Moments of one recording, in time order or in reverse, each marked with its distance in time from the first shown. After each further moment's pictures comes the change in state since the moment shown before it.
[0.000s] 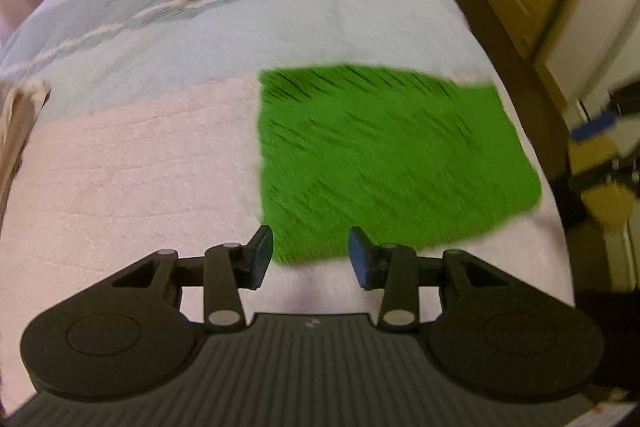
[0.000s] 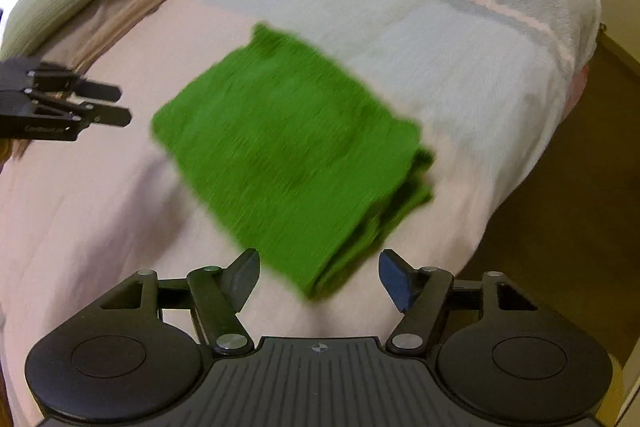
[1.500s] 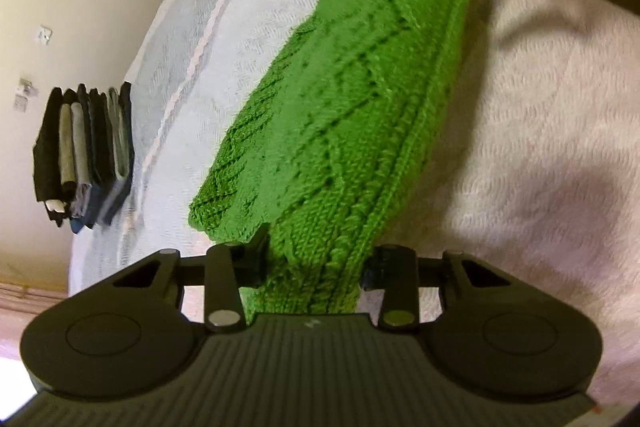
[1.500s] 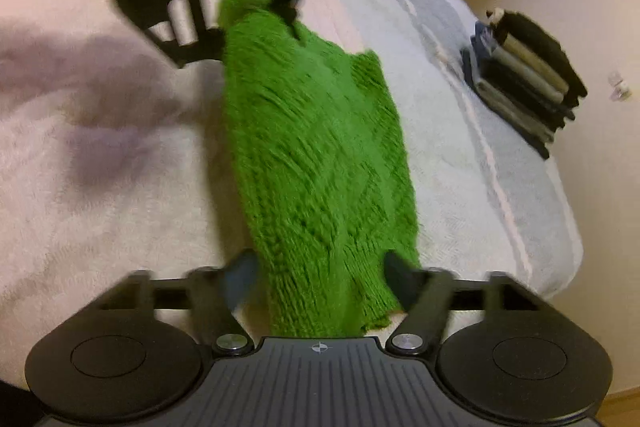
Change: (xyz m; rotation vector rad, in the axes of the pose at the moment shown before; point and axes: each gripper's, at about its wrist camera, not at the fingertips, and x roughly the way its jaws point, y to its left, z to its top) left arm 0.090 -0.080 -0.003 0.937 -0.127 0.187; right arm 0.074 0.055 -0.026 -0.865 -0.175 -0.320
